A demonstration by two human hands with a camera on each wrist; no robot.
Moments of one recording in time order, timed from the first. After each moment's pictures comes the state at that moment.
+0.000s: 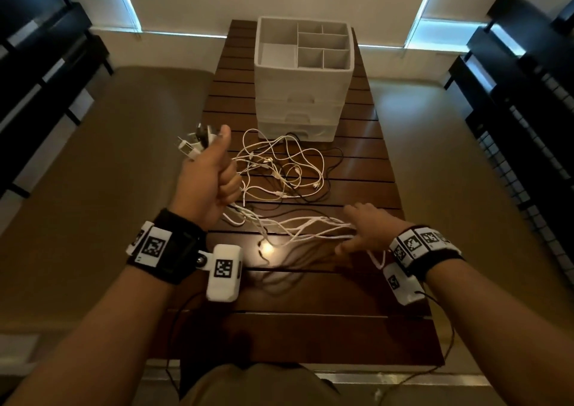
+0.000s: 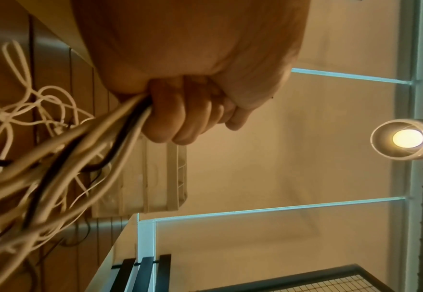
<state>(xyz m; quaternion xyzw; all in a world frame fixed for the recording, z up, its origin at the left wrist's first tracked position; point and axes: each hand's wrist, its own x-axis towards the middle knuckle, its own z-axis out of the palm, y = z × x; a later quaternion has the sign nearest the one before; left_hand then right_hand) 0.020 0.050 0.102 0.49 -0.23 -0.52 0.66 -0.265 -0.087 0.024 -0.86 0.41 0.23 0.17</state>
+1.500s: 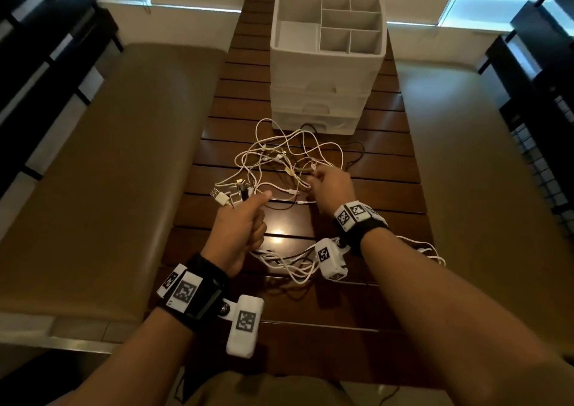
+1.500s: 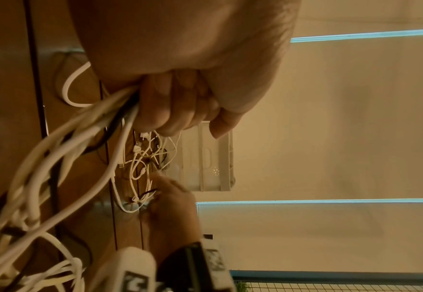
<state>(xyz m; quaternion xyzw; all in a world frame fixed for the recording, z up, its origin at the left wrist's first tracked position) -0.003 0.058 0.025 0.59 -0.16 -0.55 0.57 -0.131 -0.131 -0.043 -0.77 0.55 -0.12 0.31</state>
